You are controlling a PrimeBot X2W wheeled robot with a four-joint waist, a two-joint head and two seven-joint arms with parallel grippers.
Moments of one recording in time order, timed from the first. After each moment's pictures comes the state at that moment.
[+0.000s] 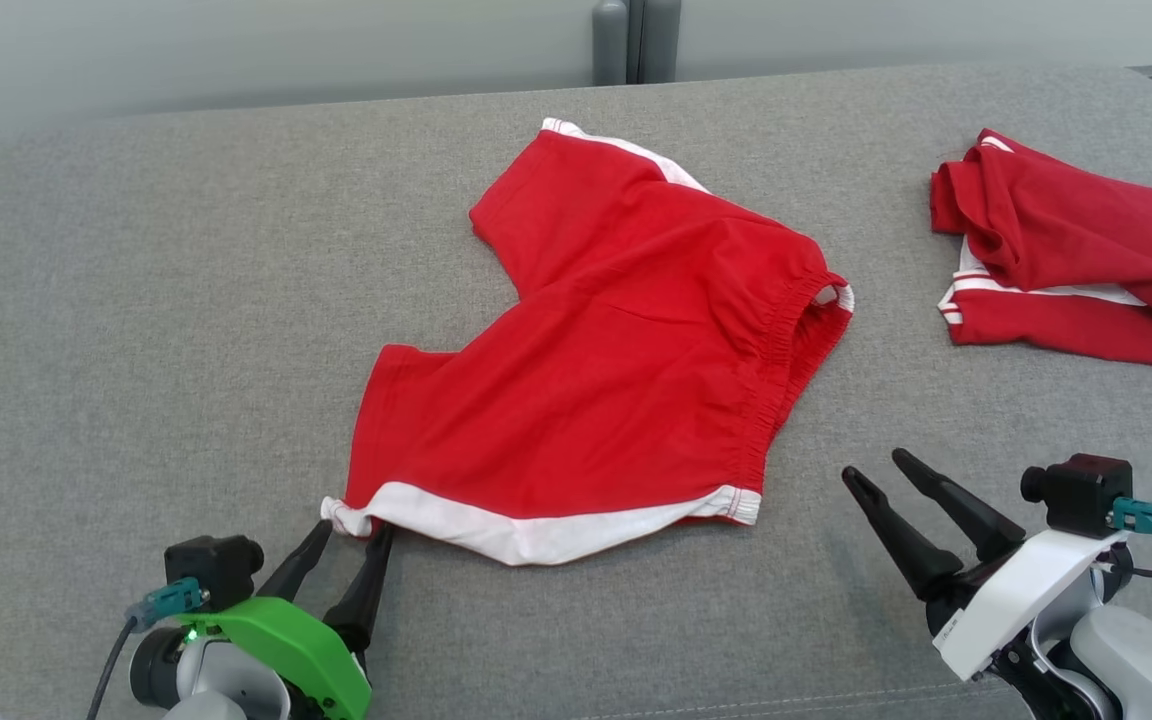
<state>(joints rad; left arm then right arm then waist) -0.16 0.26 -0.55 0.37 -0.82 -0.03 -0.15 -0.15 -0.53 0.72 0.20 0.89 0.13 -0.25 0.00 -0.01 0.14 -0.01</state>
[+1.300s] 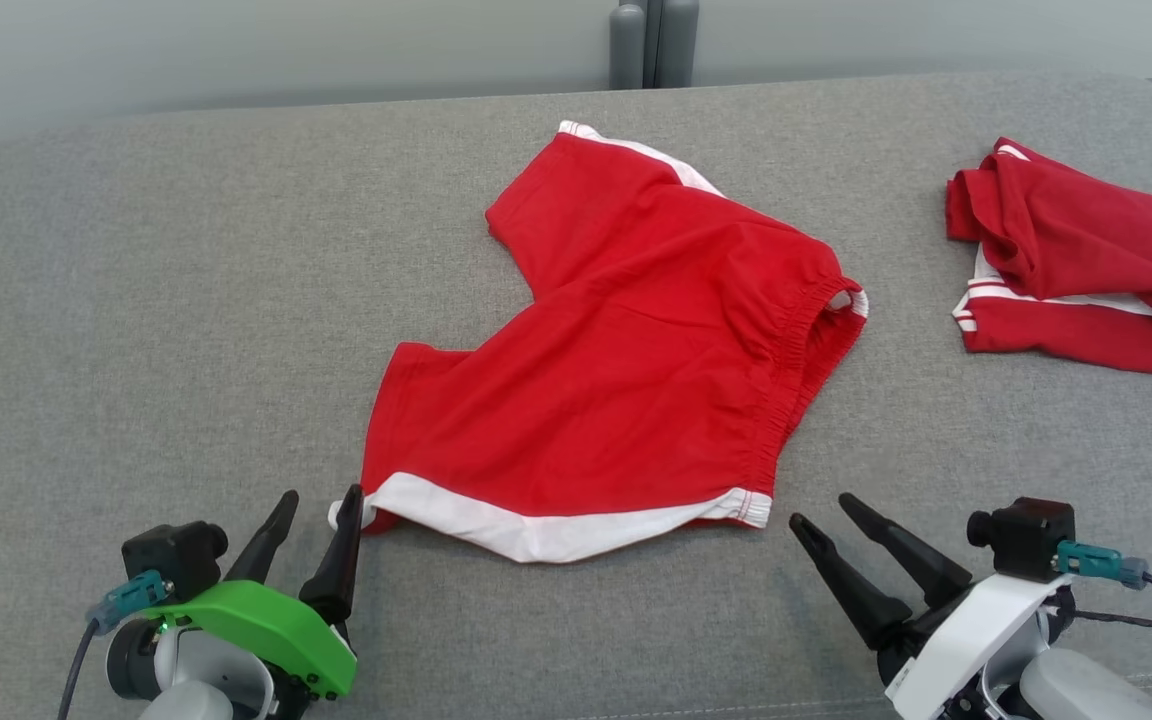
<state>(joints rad) -0.14 0.27 -0.49 0.29 -0.82 0.04 -0.18 -0.09 -0.46 0.73 0.17 0.86 0.13 -0.25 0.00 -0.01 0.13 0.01</state>
